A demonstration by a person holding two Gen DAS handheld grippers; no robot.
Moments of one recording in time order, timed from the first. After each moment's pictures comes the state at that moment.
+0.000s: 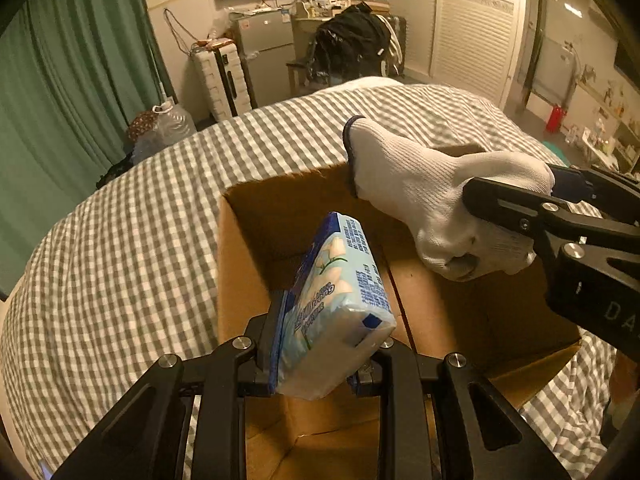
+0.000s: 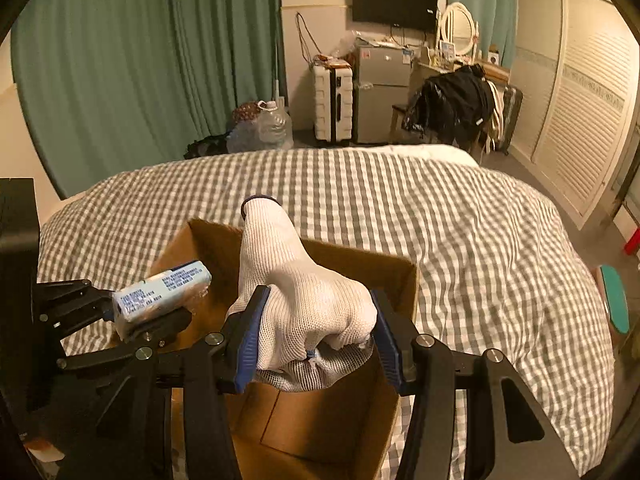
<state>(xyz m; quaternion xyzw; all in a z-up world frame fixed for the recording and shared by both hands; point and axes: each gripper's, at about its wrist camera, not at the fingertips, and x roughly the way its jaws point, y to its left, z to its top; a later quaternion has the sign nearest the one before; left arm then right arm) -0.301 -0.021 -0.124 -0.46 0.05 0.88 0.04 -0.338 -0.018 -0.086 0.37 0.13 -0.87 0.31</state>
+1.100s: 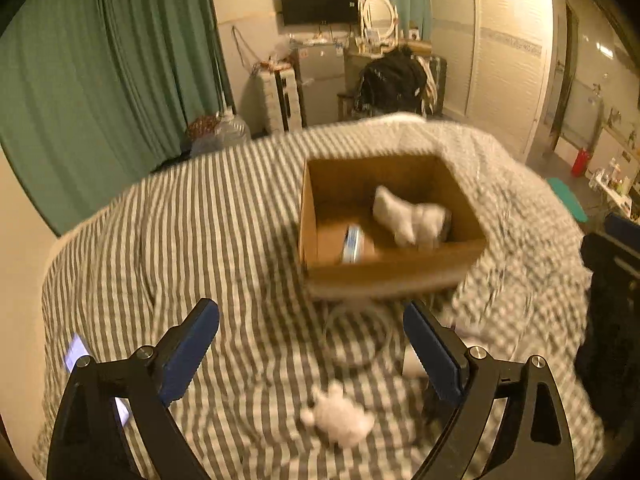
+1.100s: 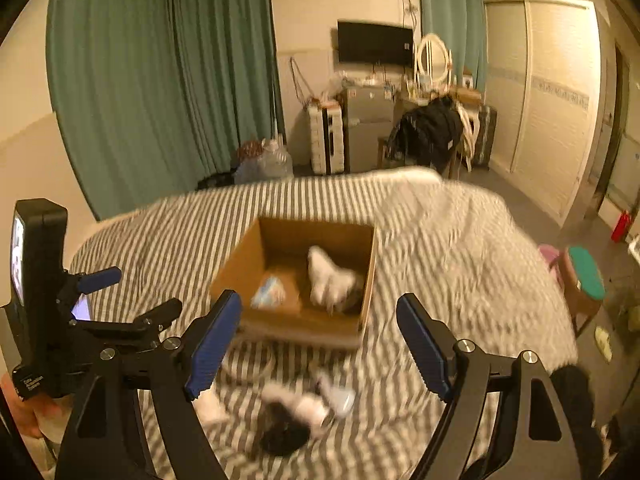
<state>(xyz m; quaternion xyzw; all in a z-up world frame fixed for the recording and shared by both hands) -0.100 -0.041 -0.055 -0.42 0.02 0.91 -0.05 -0.149 0.095 0.011 0.33 0.09 -0.89 0.31</state>
